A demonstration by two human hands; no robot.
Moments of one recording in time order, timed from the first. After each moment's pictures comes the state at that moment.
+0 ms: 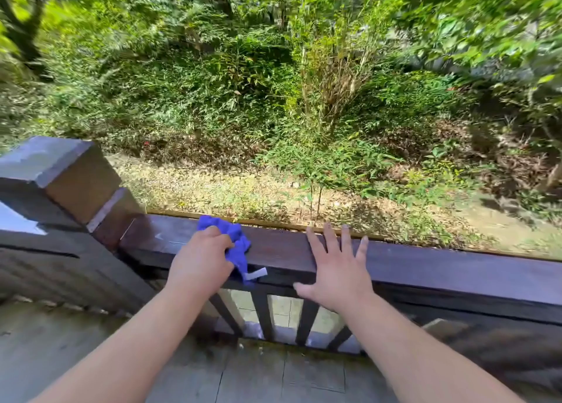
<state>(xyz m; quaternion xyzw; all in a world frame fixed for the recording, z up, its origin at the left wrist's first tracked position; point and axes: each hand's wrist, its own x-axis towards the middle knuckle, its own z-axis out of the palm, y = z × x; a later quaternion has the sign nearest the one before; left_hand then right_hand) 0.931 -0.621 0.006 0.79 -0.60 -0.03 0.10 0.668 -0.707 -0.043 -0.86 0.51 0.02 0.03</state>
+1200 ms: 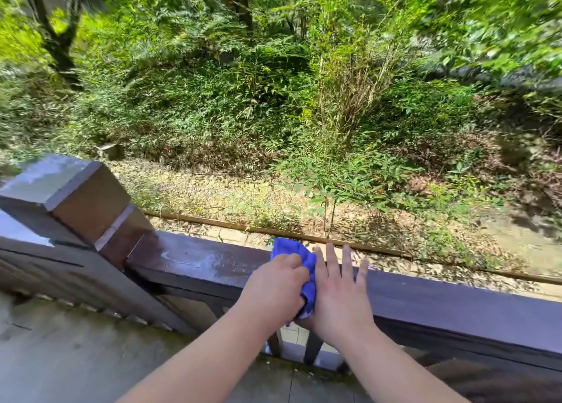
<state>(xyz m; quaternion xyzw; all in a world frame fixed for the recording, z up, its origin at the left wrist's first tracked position) 0.831 -0.669 0.009 0.67 -0.74 -0.08 0.05 0.683 -0.709 -0.030 -0.87 0.50 0.05 0.04</state>
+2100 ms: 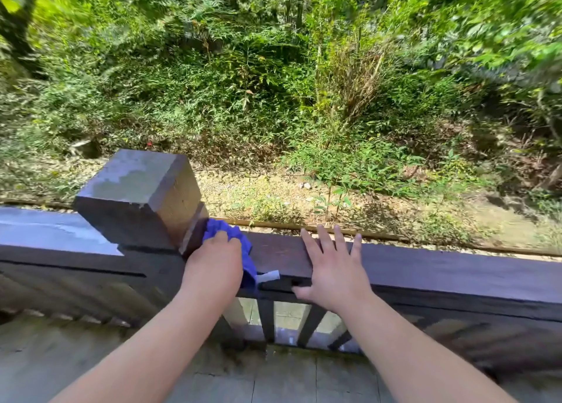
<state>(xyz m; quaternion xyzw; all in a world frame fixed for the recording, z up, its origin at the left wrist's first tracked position) 1.082 -0.605 0.015 0.79 -0.61 0.01 -0.04 0.855 -0.677 -0.030 -0.87 0.49 0.04 0.03</state>
